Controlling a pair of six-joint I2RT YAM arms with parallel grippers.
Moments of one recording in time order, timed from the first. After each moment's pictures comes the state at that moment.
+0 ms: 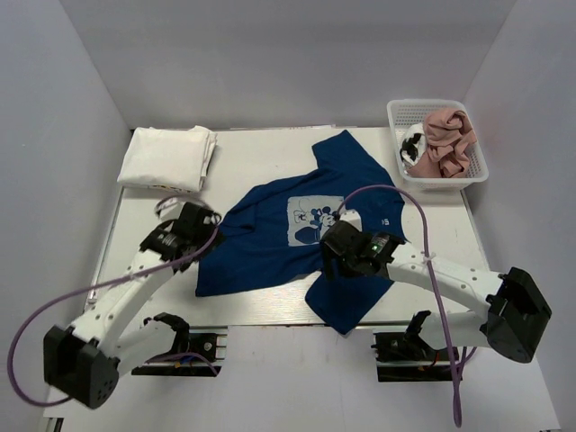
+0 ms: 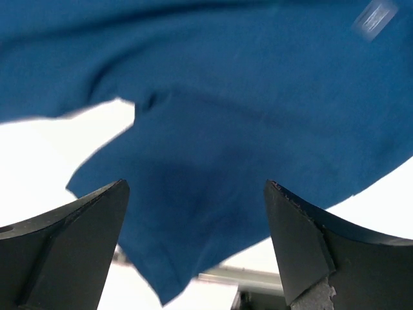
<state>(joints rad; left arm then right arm) -0.43 0.97 0.78 -0.86 -0.41 -1.03 0.94 1.24 0.82 -0.74 0.33 0.63</state>
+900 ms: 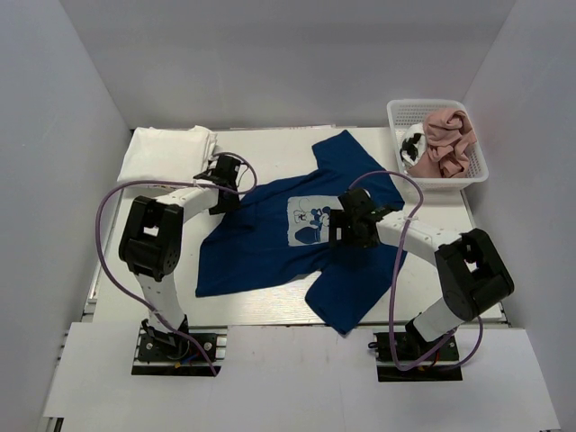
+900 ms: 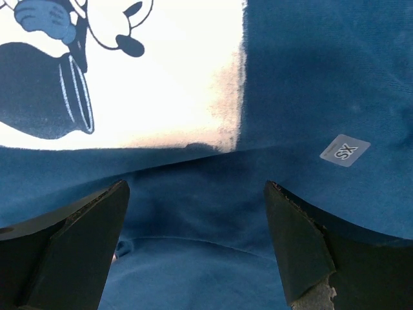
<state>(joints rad) -0.33 1.87 1.23 -0.43 -0.34 -0.45 0.57 1.55 0.89 -0.45 0.11 0.49</state>
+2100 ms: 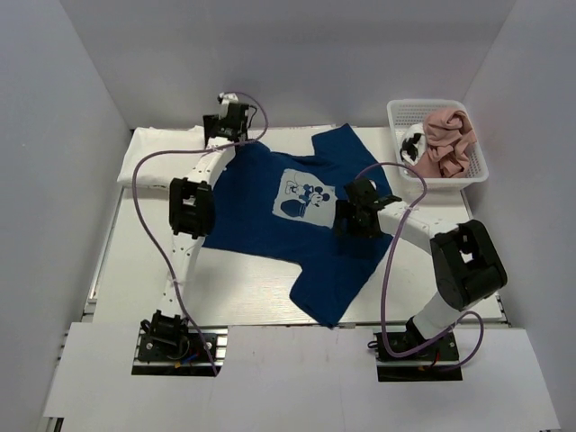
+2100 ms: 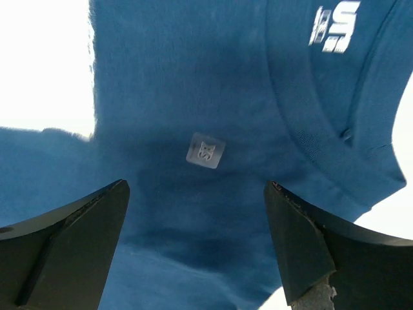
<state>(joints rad) -0.26 2.64 2.50 -0.48 -0.65 -0.15 0.49 1.62 0.95 -0.46 0.16 0.44</state>
